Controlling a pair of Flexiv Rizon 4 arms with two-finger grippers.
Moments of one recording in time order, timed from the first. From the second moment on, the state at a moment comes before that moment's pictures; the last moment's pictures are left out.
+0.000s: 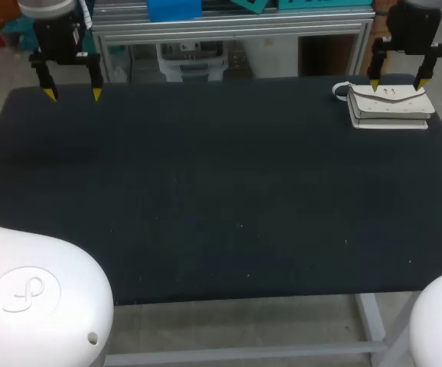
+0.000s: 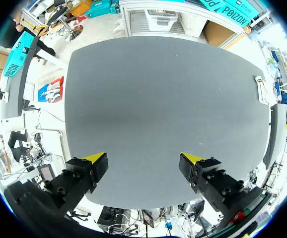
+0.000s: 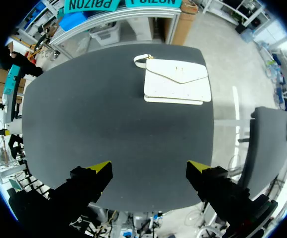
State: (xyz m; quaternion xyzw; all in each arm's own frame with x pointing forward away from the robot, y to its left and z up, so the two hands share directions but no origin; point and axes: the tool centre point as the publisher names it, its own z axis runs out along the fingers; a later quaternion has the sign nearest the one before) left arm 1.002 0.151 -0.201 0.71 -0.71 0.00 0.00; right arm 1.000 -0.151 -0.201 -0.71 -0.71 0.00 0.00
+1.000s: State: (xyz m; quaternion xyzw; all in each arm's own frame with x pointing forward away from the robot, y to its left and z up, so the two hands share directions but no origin) left arm 0.938 0.080 -0.227 0.37 -0.92 0.14 0.01; right arm 1.019 -0.230 -0.228 -0.70 -0.70 -0.09 0.15
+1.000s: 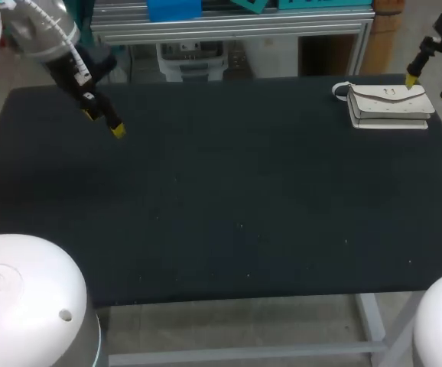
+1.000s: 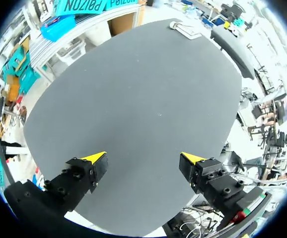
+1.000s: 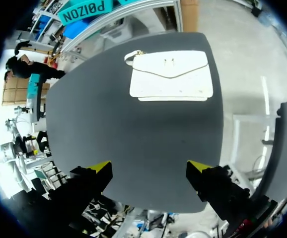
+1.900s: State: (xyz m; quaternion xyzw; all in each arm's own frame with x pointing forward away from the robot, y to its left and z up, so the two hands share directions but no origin) left arm 0.923 0.034 -0.258 0.15 -0.95 0.28 -0.03; right arm 1.046 -0.291 -0.271 -0.73 -0.64 -0.15 0.19
